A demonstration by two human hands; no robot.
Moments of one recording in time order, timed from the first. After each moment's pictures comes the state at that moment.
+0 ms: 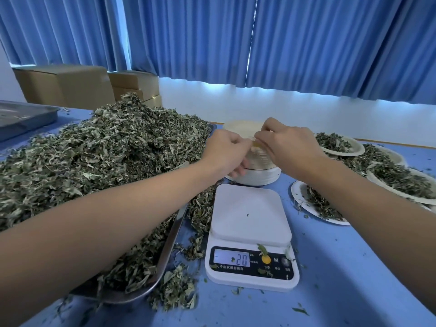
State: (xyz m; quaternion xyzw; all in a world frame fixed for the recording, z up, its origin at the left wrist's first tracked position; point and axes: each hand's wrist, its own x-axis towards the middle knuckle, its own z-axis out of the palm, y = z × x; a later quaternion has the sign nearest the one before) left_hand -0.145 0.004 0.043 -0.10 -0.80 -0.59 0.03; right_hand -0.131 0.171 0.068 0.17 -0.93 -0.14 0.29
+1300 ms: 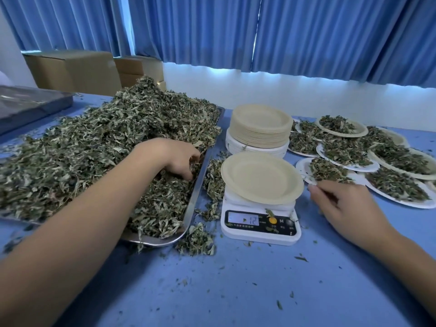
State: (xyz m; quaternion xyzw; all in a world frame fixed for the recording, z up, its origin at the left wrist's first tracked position) left_hand -0.124 -0.115 0.044 -0.16 -0.97 0.00 -0.17; right_hand 0.011 0.229 -0.020 0.10 -0.95 0.18 0.22
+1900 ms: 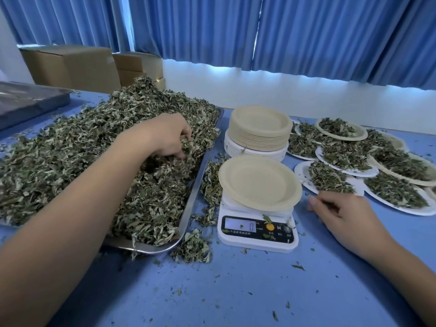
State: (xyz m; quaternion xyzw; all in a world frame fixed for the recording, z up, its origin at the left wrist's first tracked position) left_hand -0.112 -0.121 0.081 -0.10 -0.99 -0.11 -0.01; right_hand 0.012 0.236 -0.022 0.06 -0.95 0.25 0.16
